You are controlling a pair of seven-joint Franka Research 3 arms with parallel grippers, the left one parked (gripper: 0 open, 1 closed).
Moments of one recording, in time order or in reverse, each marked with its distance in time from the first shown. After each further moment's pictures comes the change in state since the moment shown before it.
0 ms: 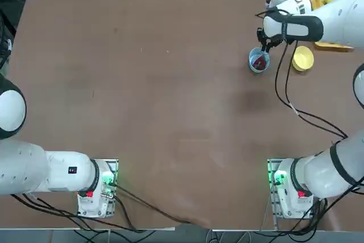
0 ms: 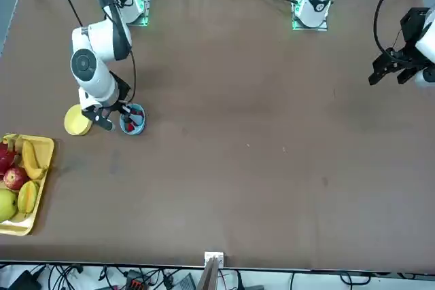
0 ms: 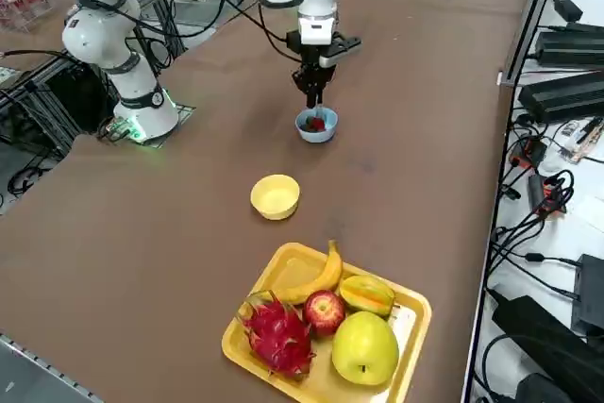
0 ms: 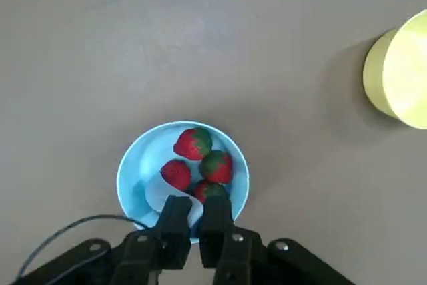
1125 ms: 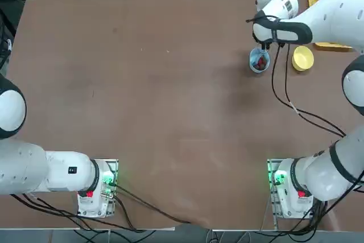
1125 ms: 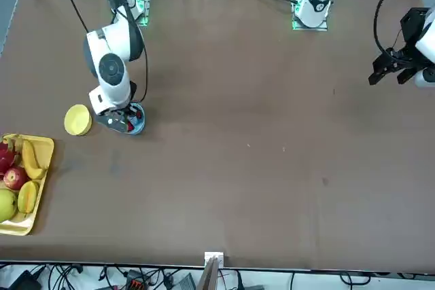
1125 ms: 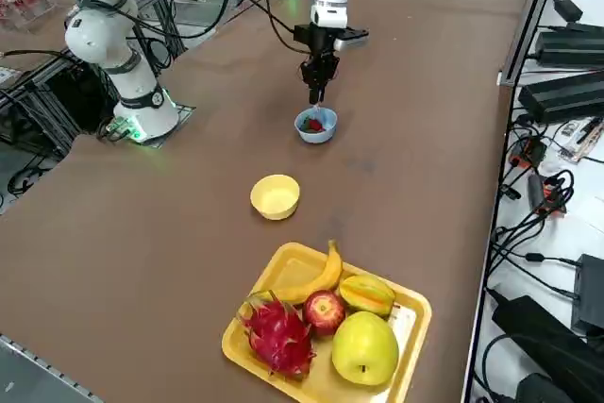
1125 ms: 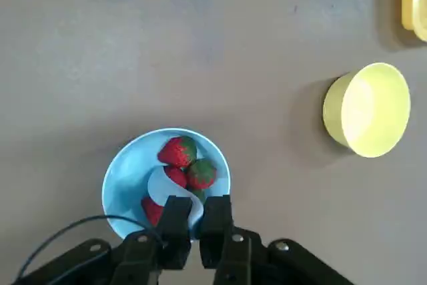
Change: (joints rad) arm 0.086 0.074 0.009 0.122 -0.205 -0.173 0.062
